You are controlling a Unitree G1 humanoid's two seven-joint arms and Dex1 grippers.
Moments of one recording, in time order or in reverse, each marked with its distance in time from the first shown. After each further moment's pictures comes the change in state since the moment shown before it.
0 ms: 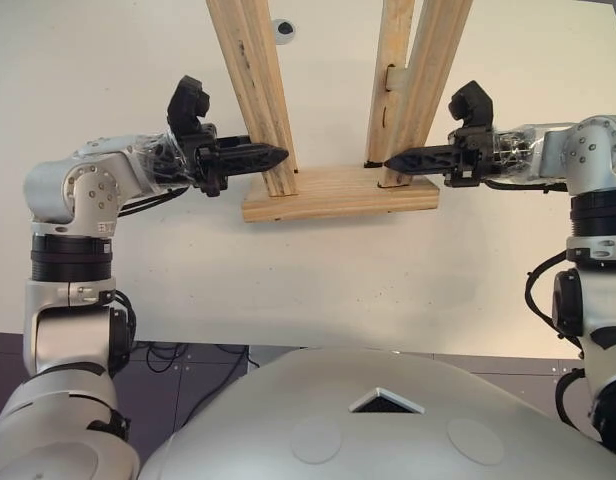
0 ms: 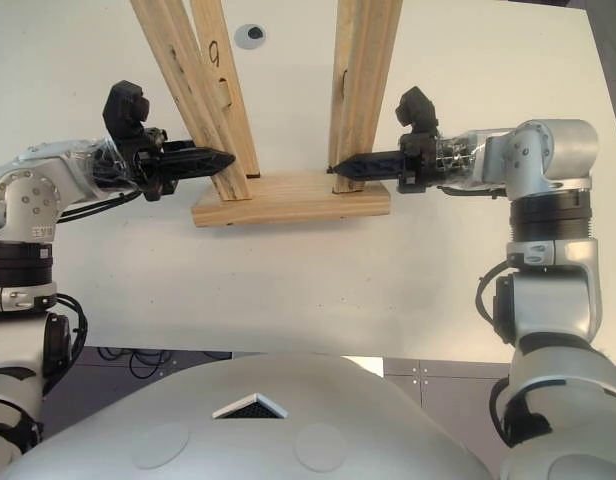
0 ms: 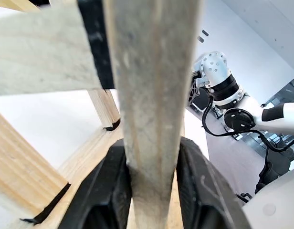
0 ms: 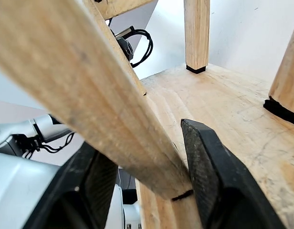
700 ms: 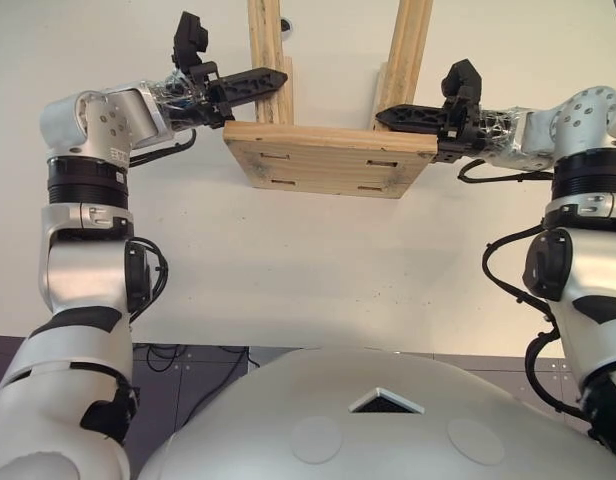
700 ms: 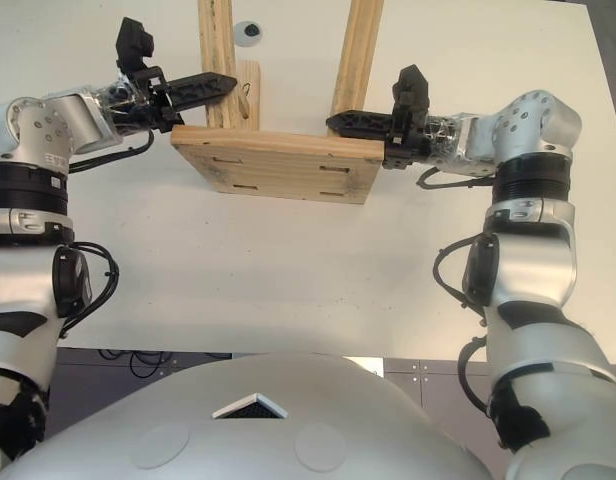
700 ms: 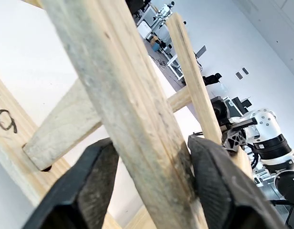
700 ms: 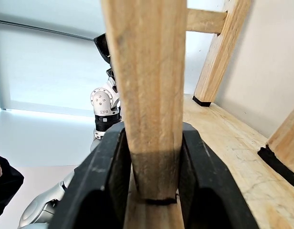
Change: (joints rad) left arm -0.336 -0.120 0.015 0.507 0.086 0.003 0.182; right arm -0.176 0.133 -0.201 0.389 0.012 0.133 -0.181
